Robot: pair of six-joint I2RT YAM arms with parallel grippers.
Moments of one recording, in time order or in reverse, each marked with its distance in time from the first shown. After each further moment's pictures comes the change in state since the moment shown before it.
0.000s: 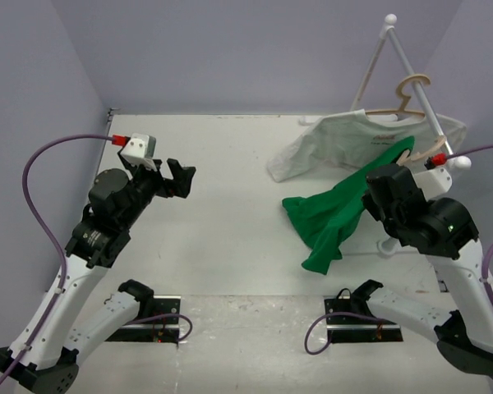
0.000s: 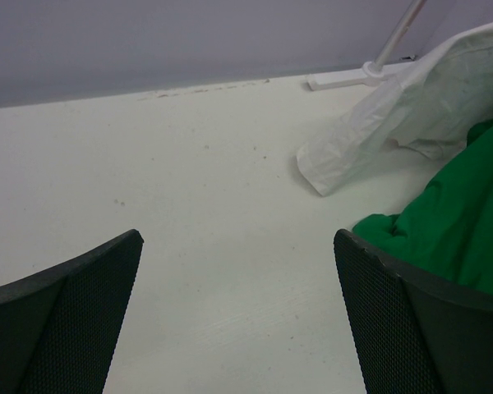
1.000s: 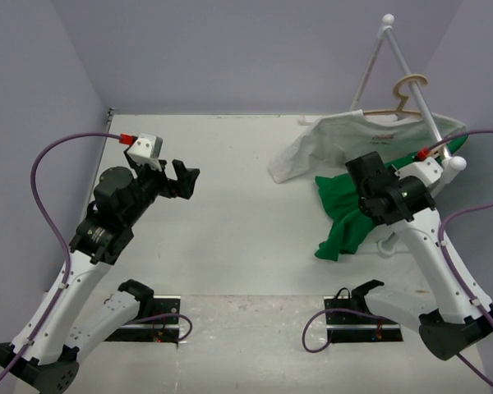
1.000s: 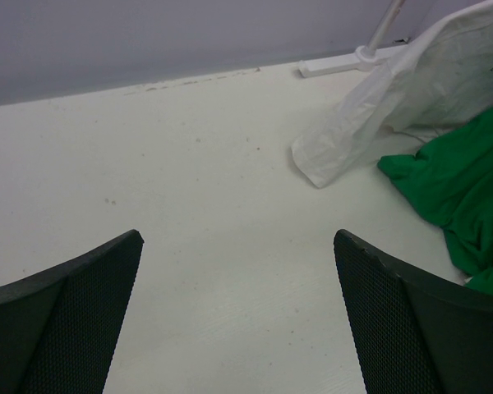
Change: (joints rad) left arm 0.000 0.025 -0.016 0.018 0.041 0.019; right arm -0.193 0.142 -0.154 0.056 0.185 -0.063
